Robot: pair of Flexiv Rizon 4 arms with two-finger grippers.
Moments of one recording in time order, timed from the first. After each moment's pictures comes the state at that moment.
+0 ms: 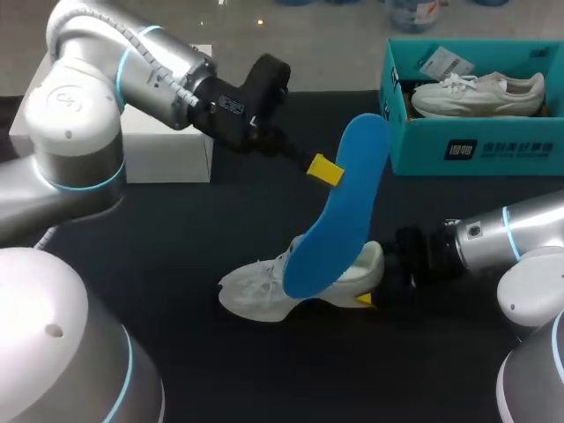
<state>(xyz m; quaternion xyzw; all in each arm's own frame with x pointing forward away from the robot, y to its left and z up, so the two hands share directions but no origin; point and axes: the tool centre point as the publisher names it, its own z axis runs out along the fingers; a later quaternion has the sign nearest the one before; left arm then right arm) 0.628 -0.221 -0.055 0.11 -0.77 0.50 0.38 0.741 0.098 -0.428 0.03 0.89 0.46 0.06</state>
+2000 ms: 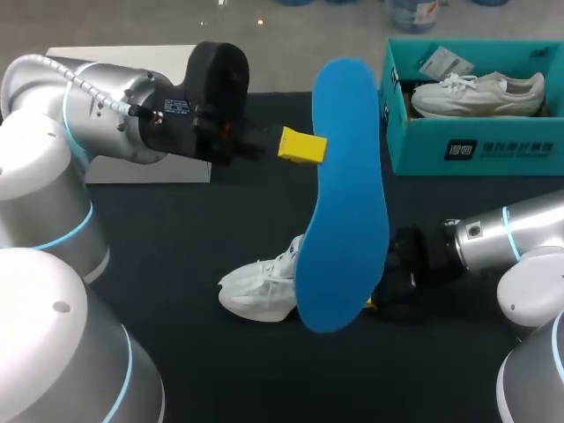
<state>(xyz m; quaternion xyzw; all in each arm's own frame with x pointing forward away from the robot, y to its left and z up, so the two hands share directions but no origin) 0.549 -0.196 0.058 0.11 -0.62 0.61 0.47 0.741 0.098 -0.428 0.03 0.89 0.46 0.06</state>
